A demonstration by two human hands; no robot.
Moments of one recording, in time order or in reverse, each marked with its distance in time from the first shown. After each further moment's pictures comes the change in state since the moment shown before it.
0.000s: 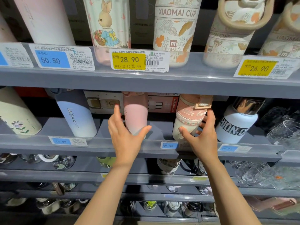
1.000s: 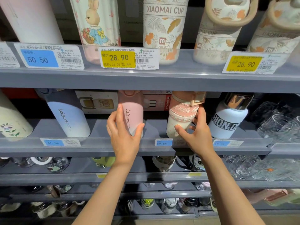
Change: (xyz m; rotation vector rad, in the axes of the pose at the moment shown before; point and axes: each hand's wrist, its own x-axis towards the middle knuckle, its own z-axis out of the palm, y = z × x) left_hand -0.009 0.002 0.014 0.058 0.093 0.213; right_hand 0.003 -0.002 -0.012 0.068 -0.147 -0.053
